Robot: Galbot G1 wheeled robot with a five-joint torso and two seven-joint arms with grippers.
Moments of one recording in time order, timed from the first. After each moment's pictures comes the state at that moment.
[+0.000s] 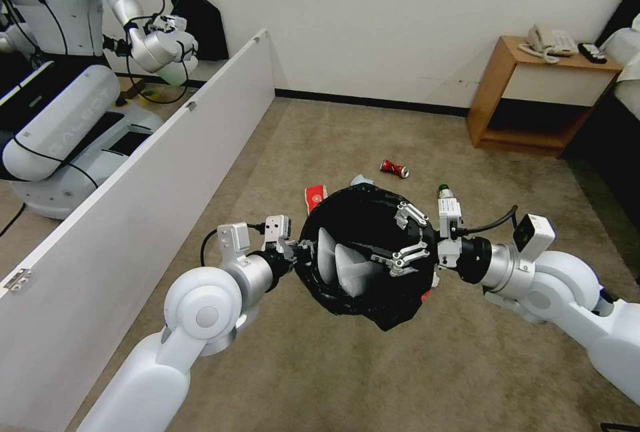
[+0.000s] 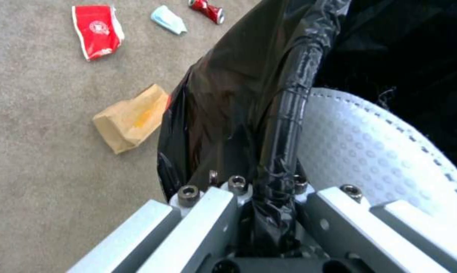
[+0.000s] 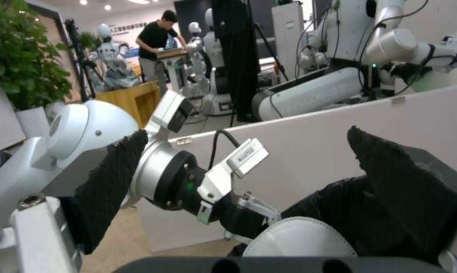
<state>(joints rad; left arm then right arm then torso) 0.97 -1.11 -0.13 -2.19 -1.27 0.74 -0.58 -0.96 0.50 0.16 2.07 1.19 0.01 -0.67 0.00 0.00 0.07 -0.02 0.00</state>
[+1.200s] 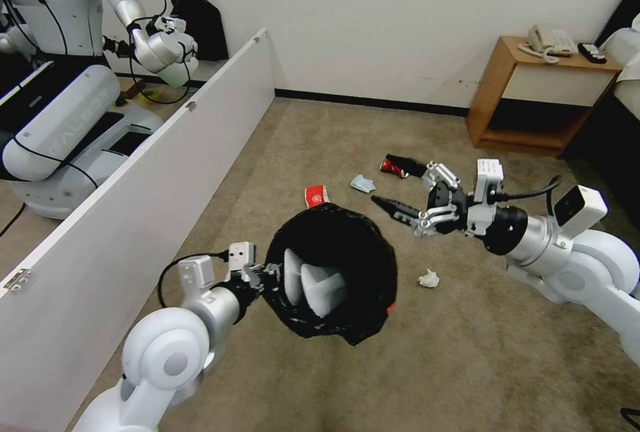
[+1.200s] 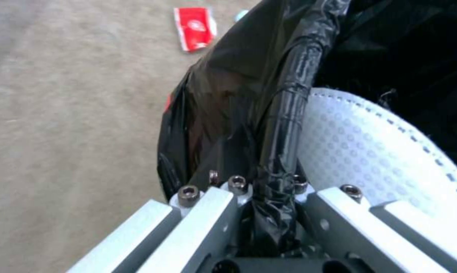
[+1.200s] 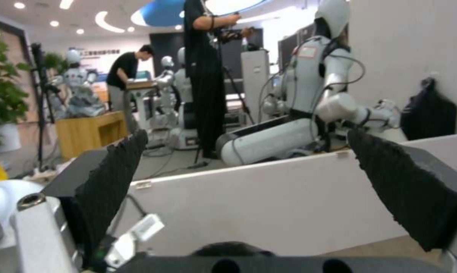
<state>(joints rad) 1.32 -1.11 -0.39 -2.31 -1.04 0.73 -0.48 -0.96 0.48 0.28 2.07 1.26 0.08 -0.60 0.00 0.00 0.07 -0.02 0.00</state>
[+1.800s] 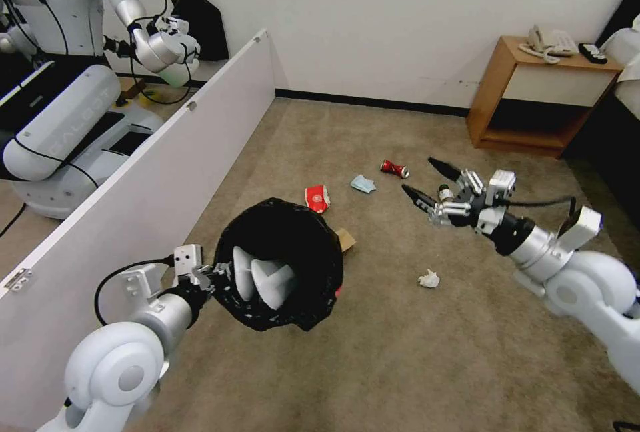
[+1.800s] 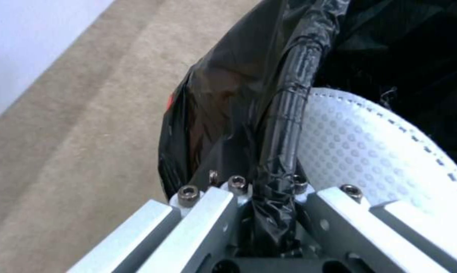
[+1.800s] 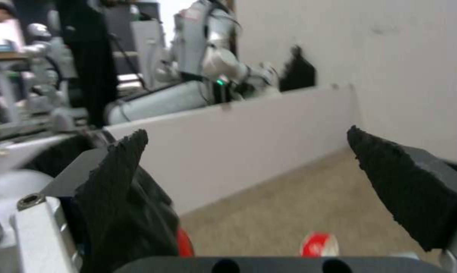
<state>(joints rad) 1.42 -1.12 -0.60 -2.34 -1.01 0.72 -0.45 -1.23 0.64 0.43 1.93 0.99 0.15 -0.43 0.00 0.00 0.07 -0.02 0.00</state>
